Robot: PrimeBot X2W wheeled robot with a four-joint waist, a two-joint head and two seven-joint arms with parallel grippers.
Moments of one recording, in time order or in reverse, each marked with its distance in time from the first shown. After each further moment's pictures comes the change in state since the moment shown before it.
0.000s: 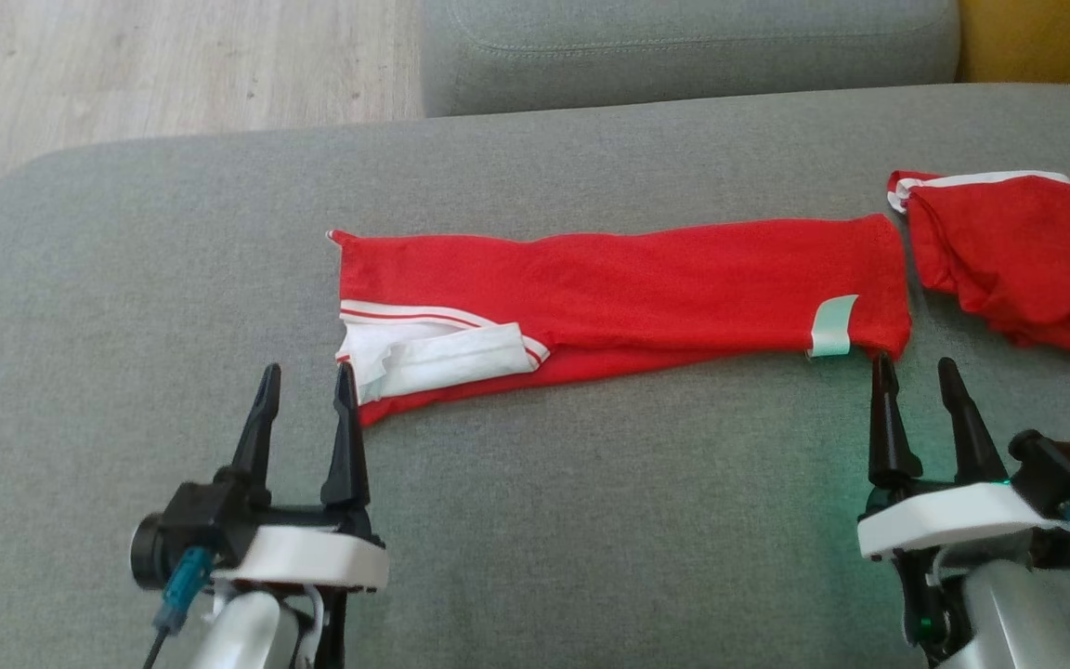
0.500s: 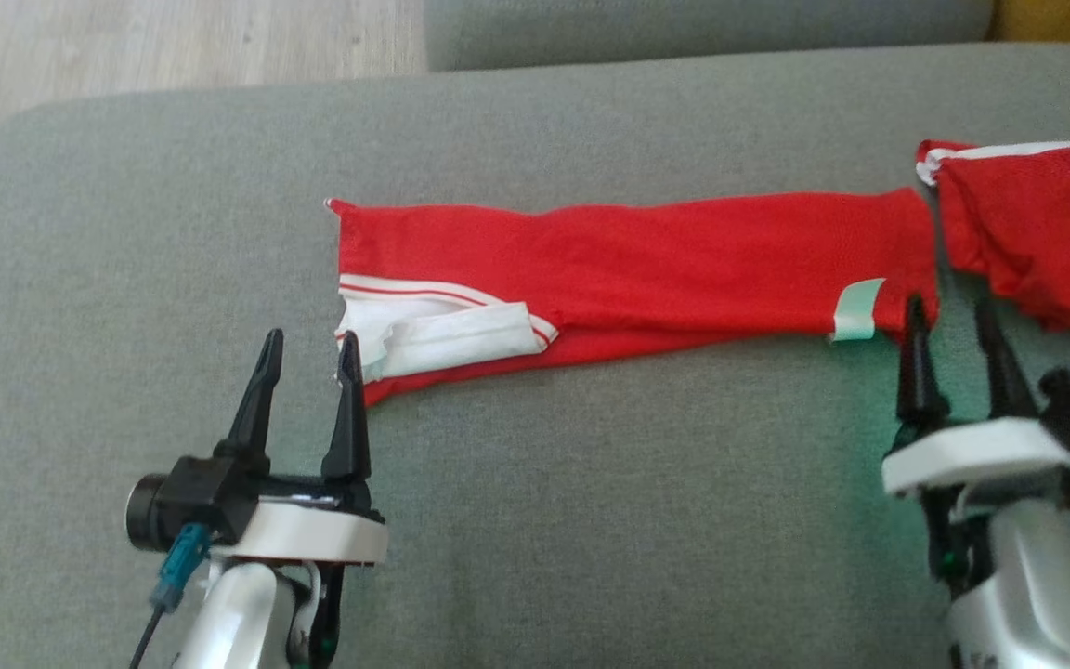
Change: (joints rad) left arm -0.027 -0.067 0.106 0.012 0.132 -0.117 0.000; right arm -0.097 0.008 -0.080 0.019 -0.085 0.000 0.029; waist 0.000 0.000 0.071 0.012
